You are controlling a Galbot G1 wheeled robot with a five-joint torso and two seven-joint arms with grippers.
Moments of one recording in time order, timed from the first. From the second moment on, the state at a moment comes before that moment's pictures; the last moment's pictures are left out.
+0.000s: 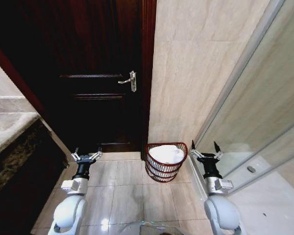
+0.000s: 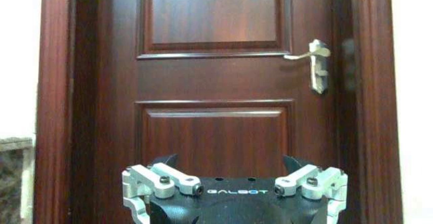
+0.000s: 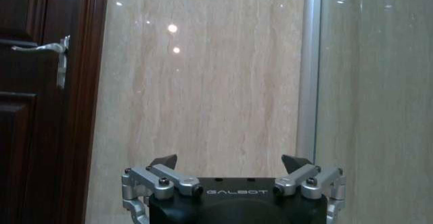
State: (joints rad) left arm 1.64 -1.42 -0.78 -2.14 -0.25 -0.15 0.00; right arm -1.57 1.45 0.59 2.20 0.05 0.04 0.09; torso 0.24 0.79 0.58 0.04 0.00
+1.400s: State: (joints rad) left arm 1.64 -1.43 -0.79 -2.11 -0.27 -0.17 -0.02; right arm -1.60 1.47 0.60 2.19 0.01 0.10 0.09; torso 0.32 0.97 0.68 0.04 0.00
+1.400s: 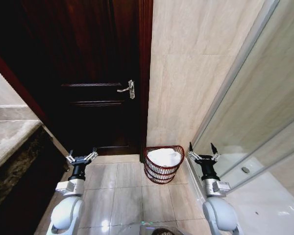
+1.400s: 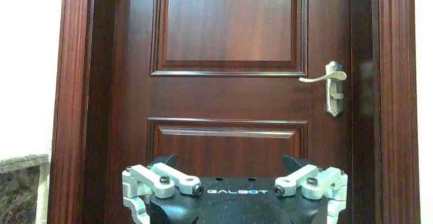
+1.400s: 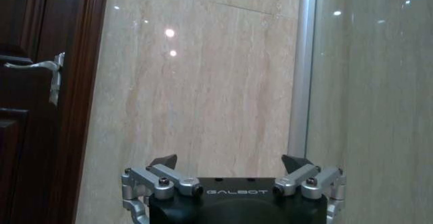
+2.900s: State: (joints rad) left arm 1.64 -1.45 -0.79 -2.11 -0.24 -0.18 -0.02; right arm -1.60 1.43 0.56 2.18 0.00 0.10 0.13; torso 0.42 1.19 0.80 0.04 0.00
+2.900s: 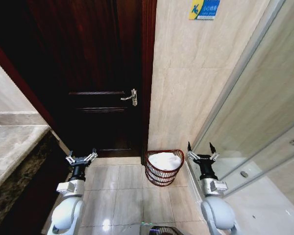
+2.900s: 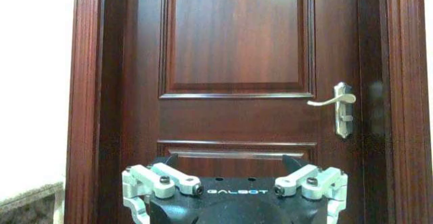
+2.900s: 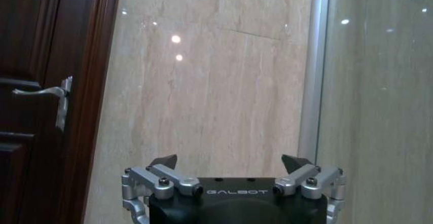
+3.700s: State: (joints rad) left arm 1.63 -1.43 -0.79 -2.12 -0.25 -0.17 -0.02; right arm -1.60 1.44 0.57 2.19 0.00 0.10 0.13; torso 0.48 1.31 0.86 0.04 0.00
